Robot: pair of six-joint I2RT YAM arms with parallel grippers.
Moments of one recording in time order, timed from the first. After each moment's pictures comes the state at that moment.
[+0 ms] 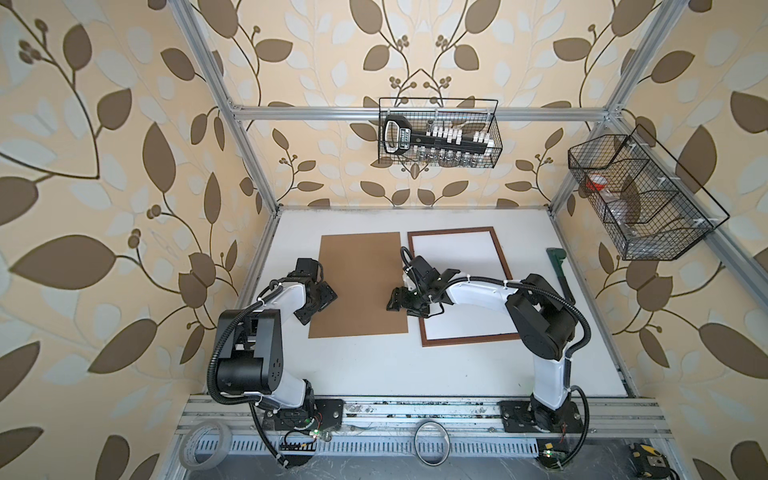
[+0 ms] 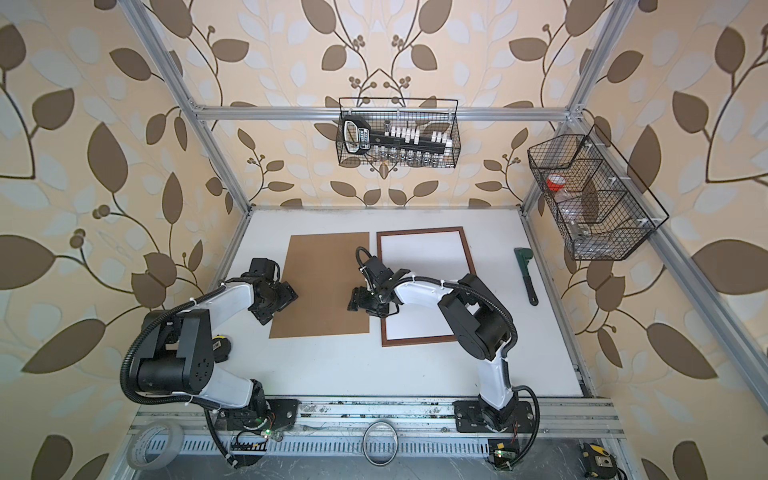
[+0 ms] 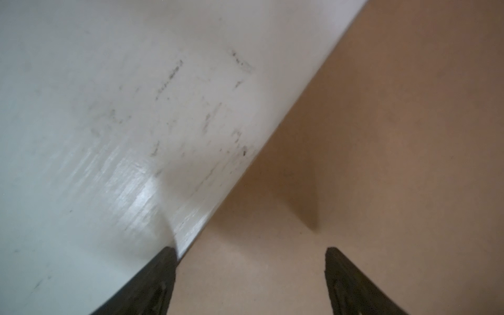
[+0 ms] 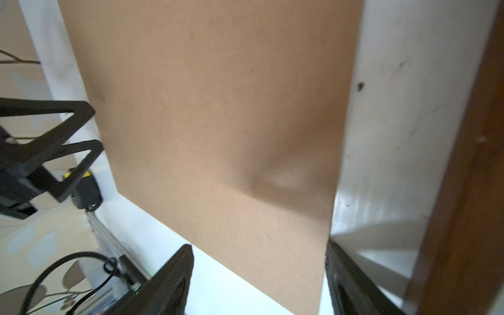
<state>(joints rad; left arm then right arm) 0.03 1.50 0.76 -0.48 0.01 -0.75 0.75 1.96 1.25 -0.33 -0.36 0.87</state>
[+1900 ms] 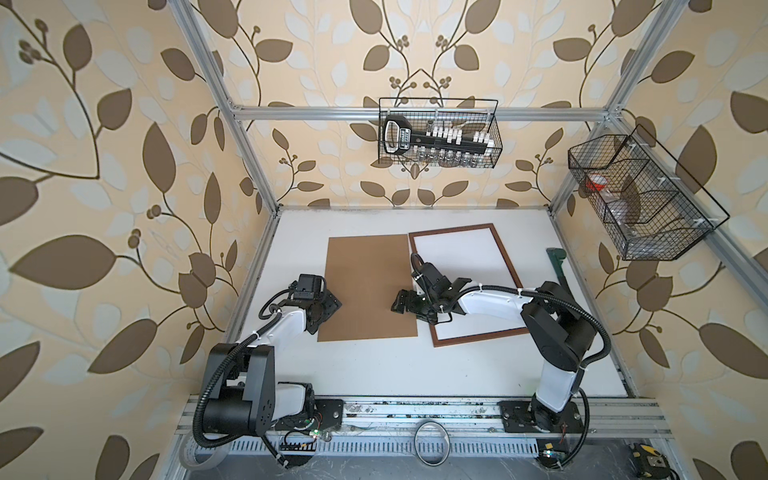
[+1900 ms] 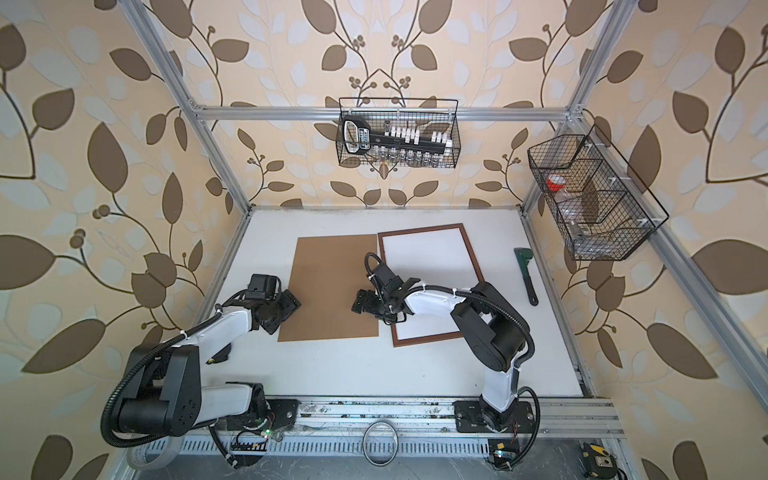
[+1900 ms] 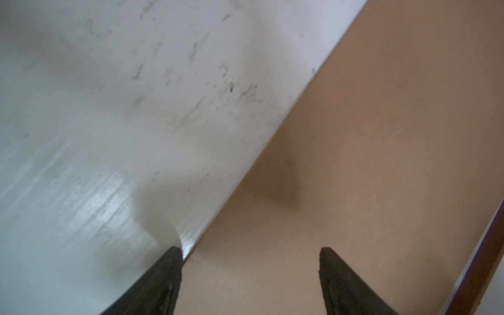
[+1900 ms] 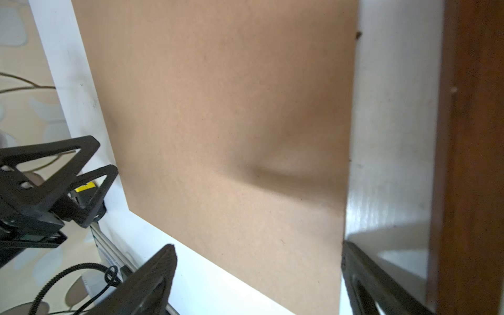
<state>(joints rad) -0.03 1.30 0.54 -0.34 0.04 -0.88 0.76 1.85 1.09 -0.23 -0.27 0.95</state>
